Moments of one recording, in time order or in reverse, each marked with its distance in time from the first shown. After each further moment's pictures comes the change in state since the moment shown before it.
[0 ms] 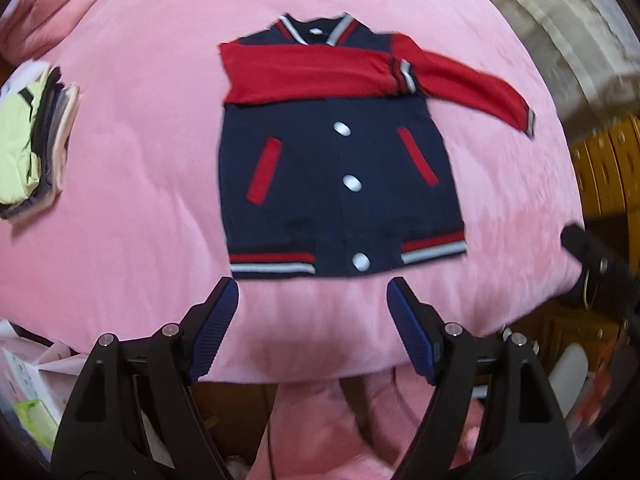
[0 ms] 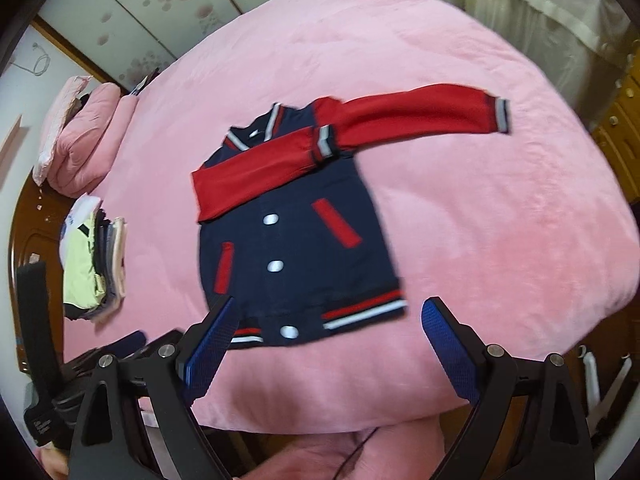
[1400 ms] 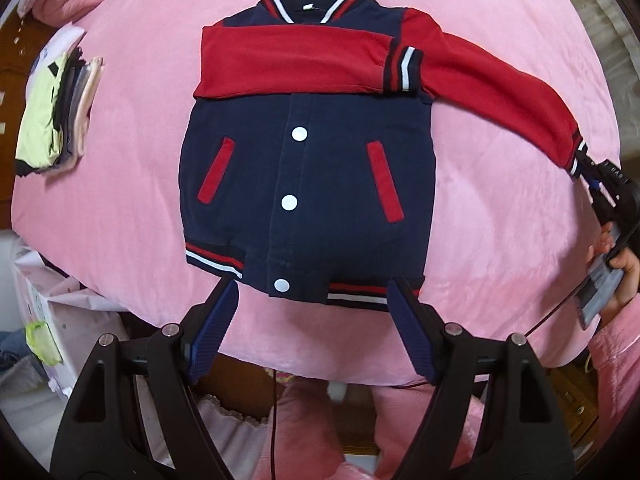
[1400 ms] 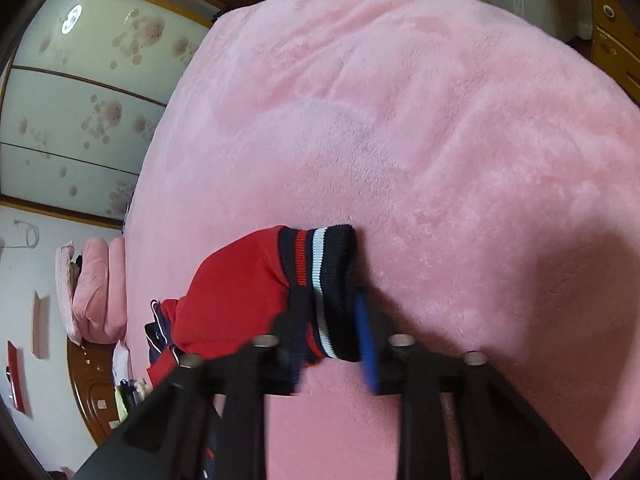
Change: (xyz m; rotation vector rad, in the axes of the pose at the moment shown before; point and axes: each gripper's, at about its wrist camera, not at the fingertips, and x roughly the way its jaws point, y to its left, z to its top) left arm 0.040 -0.121 0.087 -0.199 0.175 0.223; right arm 0.159 -0.343 0.218 0.438 -0.066 0.235
